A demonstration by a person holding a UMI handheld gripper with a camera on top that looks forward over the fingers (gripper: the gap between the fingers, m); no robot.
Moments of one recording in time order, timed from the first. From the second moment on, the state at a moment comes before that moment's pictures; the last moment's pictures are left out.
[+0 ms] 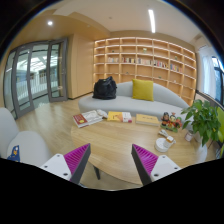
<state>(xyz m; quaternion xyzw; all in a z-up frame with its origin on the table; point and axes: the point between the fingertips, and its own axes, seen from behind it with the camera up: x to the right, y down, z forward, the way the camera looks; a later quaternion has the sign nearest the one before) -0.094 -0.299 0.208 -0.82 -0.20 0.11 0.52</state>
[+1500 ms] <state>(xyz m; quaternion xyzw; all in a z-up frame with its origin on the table) 0.141 0.026 0.258 -0.70 -0.02 -0.06 0.71</state>
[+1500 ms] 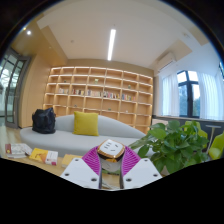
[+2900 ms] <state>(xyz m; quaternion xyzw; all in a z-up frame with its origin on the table) 0.232 -0.182 0.152 -0.84 0.00 -0.09 0.54</state>
